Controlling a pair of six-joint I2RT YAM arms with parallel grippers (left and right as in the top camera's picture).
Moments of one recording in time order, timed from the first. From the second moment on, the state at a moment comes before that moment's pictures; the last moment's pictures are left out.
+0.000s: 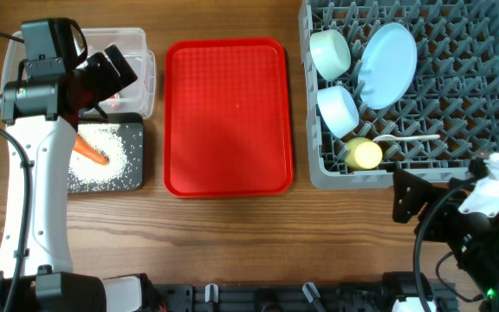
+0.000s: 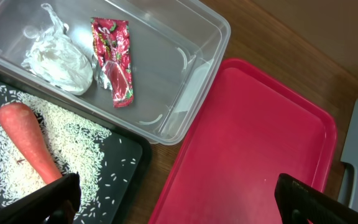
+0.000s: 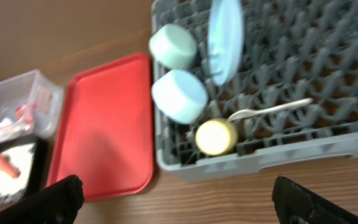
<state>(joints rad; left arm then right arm) 0.11 1.51 1.48 -0.90 0.03 -0.44 0.00 0.65 1.27 -1.23 -0.12 0.28</state>
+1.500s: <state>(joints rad) 0.11 1.51 1.48 -0.90 0.03 -0.44 0.00 0.02 0.01 0.00 -0.02 0.28</state>
